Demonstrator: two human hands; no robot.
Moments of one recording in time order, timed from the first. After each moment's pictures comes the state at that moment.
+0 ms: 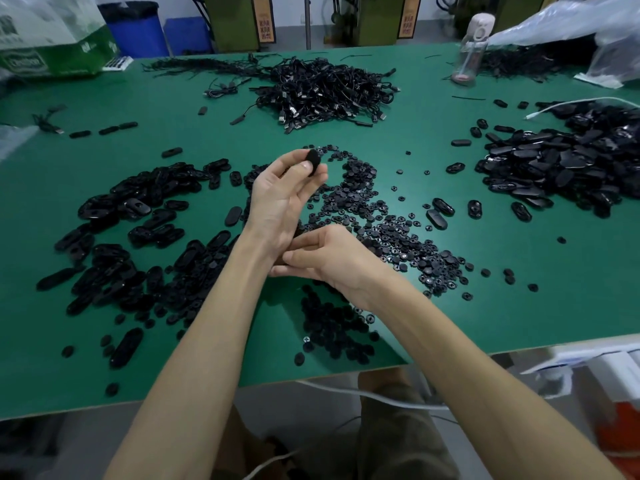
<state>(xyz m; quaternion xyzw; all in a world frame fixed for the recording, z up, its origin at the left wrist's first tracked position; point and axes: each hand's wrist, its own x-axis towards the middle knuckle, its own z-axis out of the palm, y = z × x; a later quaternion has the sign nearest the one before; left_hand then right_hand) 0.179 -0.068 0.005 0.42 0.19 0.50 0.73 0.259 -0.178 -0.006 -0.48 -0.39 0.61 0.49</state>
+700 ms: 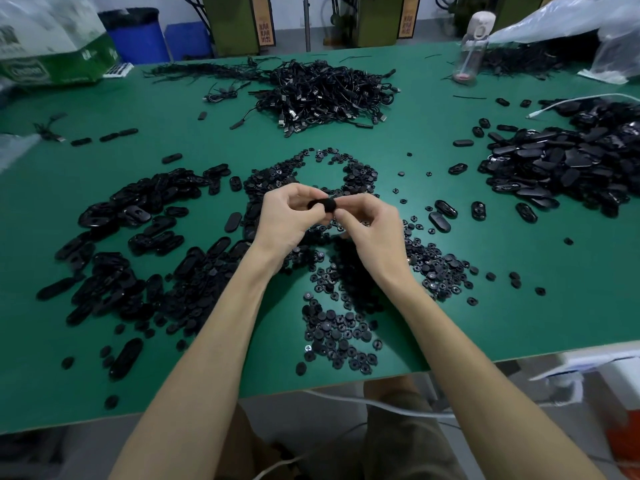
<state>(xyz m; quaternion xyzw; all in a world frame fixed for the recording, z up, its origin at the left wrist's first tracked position) 0.173 -0.076 -0.010 0.66 0.36 0.40 0.52 0.300 -0.166 -0.018 -0.65 -0.45 0.20 0.58</state>
